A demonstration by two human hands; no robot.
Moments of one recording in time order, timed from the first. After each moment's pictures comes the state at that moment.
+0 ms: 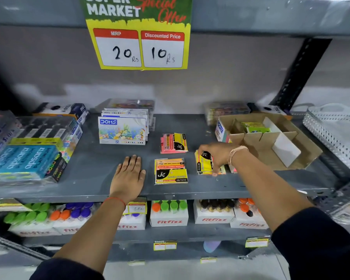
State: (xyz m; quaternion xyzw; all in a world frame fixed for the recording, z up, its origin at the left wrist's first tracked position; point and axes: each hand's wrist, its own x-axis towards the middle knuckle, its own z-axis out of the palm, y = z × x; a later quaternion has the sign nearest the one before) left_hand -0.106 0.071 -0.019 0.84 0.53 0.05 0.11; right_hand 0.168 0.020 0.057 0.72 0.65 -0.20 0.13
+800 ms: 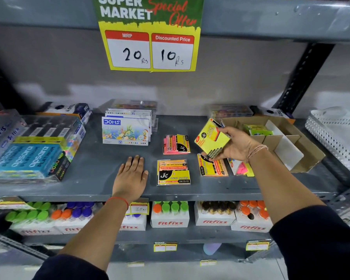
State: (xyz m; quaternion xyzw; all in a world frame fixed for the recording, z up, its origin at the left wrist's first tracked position) left_hand -0.108 0.072 -0.020 0.85 0.52 0.04 0.10; right_hand 0.193 0.013 0.070 0.55 0.29 -0.64 -0.45
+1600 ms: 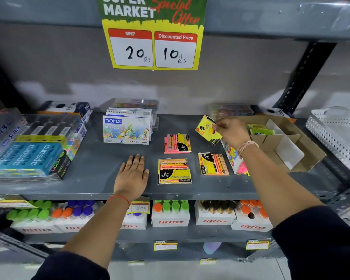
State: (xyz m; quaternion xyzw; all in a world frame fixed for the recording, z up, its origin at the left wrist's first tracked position) left_hand -0.108 0.072 -0.020 0.85 0.52 0.04 0.10; right_hand 0.173 0.025 0.082 0.79 0.50 -0.10 -0.35
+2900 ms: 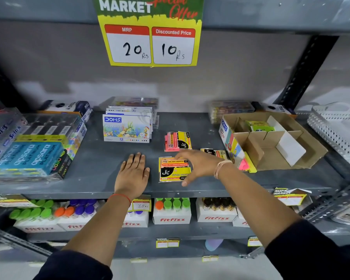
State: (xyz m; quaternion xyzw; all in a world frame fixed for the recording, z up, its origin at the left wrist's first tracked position) left_hand -0.107 0.071 -0.017 0.84 0.52 0.04 0.11; right_hand 0.101 0.010 0.045 0.65 0.71 -0.27 -0.04
